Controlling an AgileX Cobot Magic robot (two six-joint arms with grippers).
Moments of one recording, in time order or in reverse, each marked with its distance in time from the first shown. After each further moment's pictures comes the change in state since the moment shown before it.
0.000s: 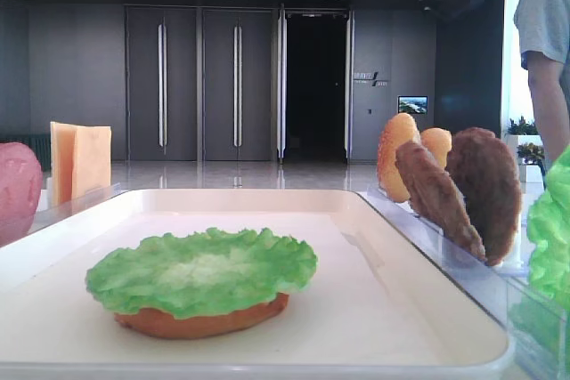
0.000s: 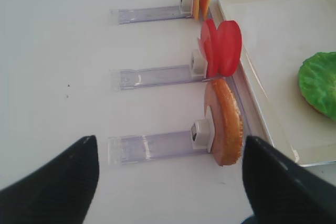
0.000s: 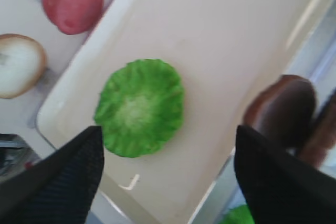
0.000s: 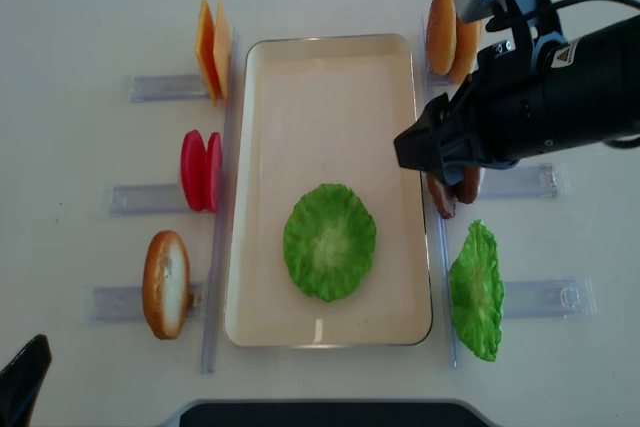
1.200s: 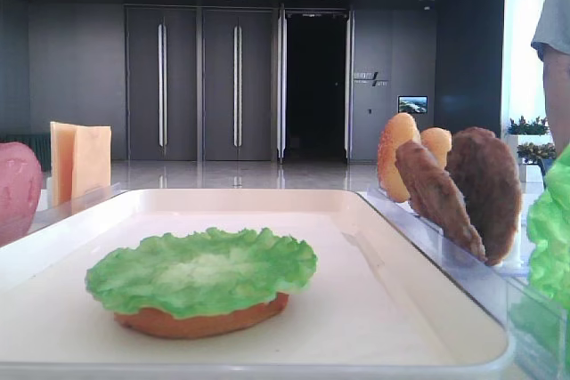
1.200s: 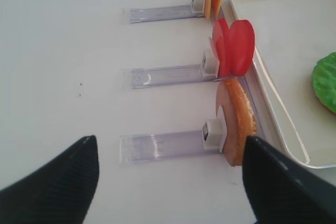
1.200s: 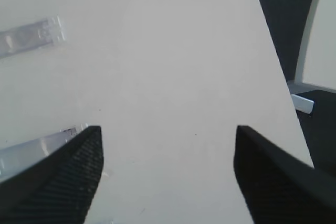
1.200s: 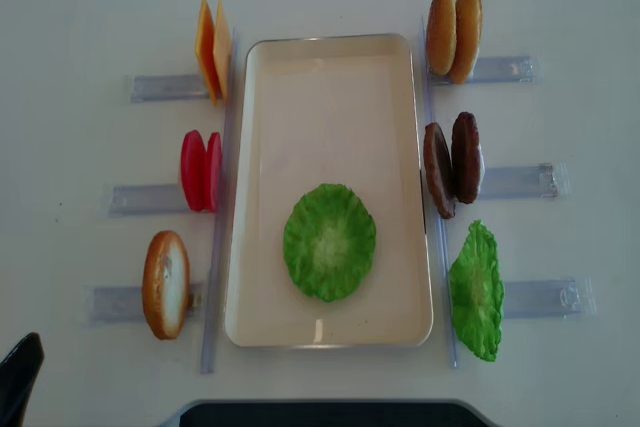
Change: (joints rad) left arm 0.000 0.000 0.000 0.038 0.000 -0.011; right arm -0.628 -0.012 -0.269 -0.647 0.360 0.457
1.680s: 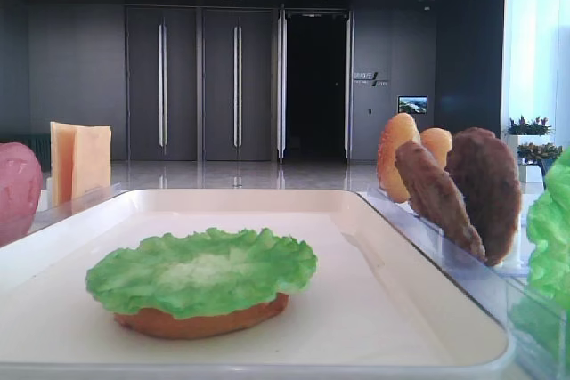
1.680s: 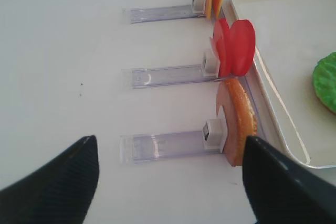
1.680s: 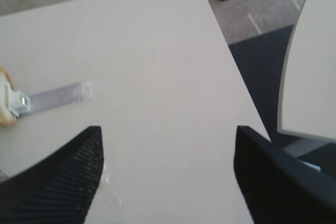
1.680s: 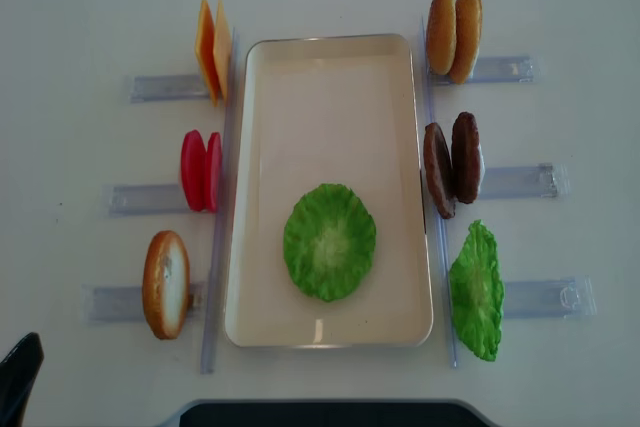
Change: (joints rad) left arm 0.000 0.000 0.000 0.002 0.000 -0.001; right arm 0.000 -0.302 0.001 -0.005 -0.024 0.007
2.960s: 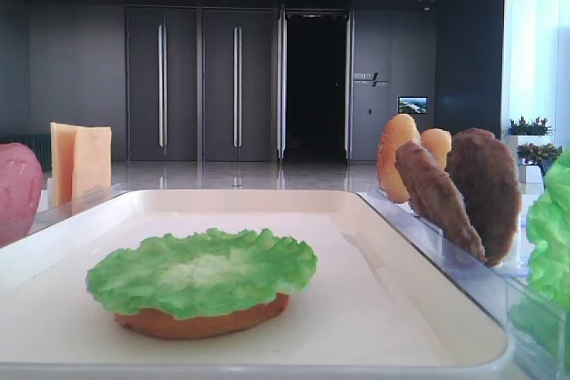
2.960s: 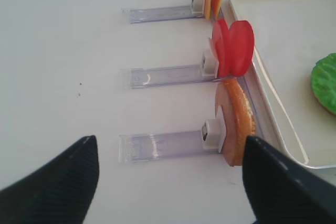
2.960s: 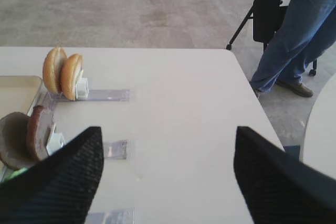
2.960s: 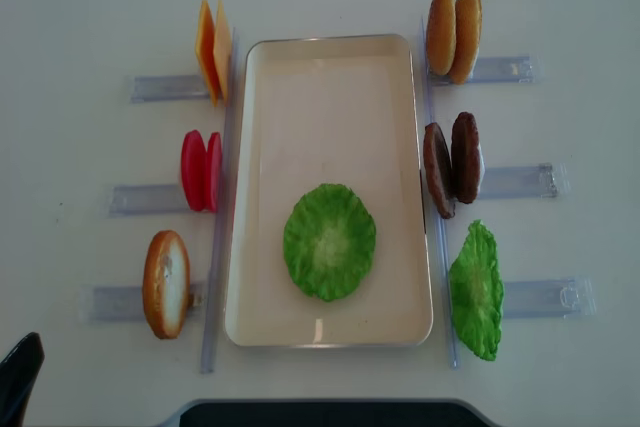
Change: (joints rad) left arm 0.000 0.000 0.000 -0.002 0.000 -0.004; right arm 0.010 -0.989 0.557 0.174 -0.022 -0.274
